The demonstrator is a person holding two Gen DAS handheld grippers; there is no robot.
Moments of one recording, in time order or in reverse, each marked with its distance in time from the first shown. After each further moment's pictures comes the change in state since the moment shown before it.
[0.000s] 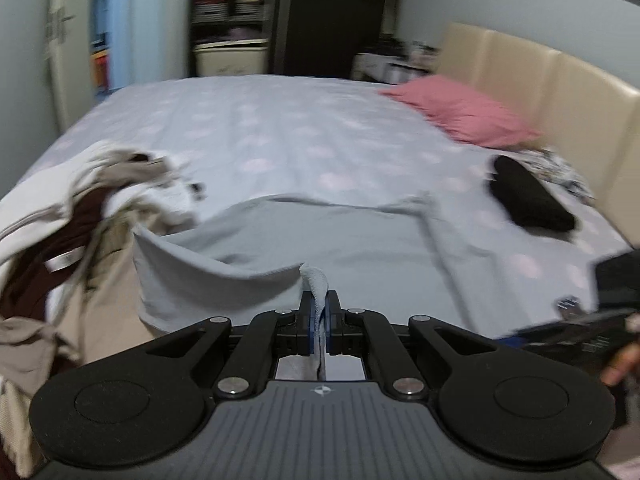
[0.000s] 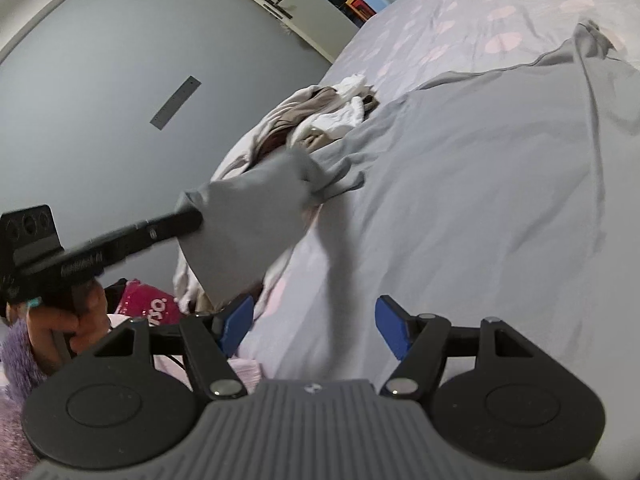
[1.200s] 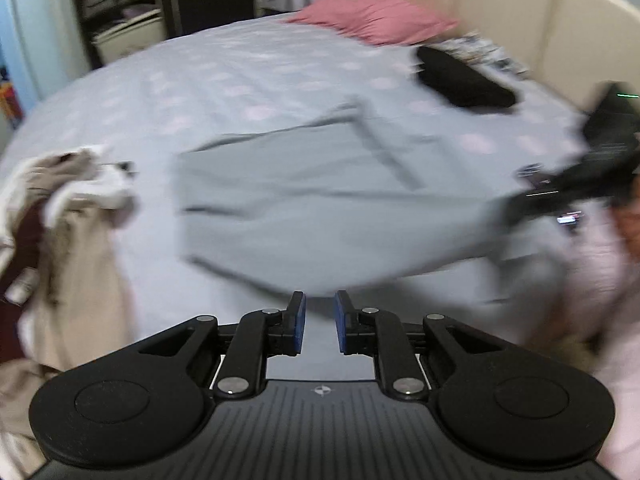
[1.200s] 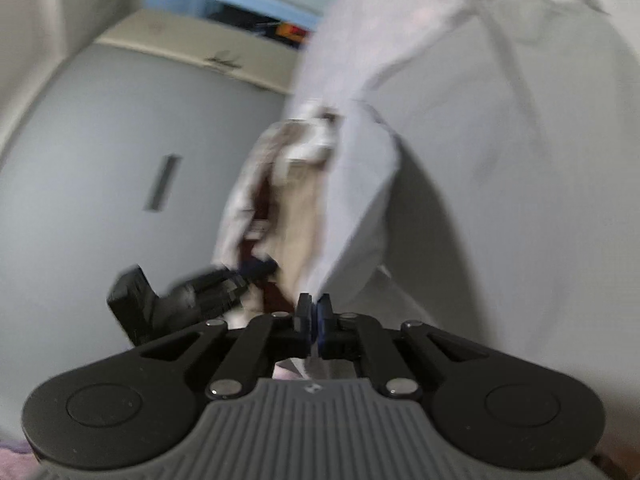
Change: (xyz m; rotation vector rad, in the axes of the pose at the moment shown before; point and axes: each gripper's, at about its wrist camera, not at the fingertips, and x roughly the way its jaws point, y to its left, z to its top) left arm 0.035 0.014 -0.022 0.299 0.214 -0.053; right arm -0.051 -0.020 -0.031 0.401 -0.091 0.007
